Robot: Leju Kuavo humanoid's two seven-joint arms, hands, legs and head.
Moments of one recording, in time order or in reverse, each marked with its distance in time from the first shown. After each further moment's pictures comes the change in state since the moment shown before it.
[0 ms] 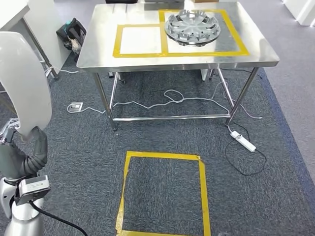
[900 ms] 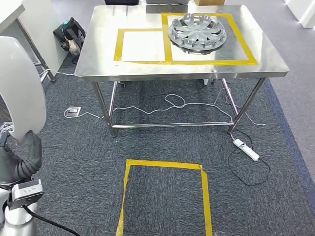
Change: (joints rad) left arm 0.031 0.018 0.030 -0.019 0.028 -0.017 -0.016; right arm -0.009 0.018 0.003 0.000 0.013 -0.005 0.004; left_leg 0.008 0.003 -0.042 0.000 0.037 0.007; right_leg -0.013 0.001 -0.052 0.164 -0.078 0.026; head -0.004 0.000
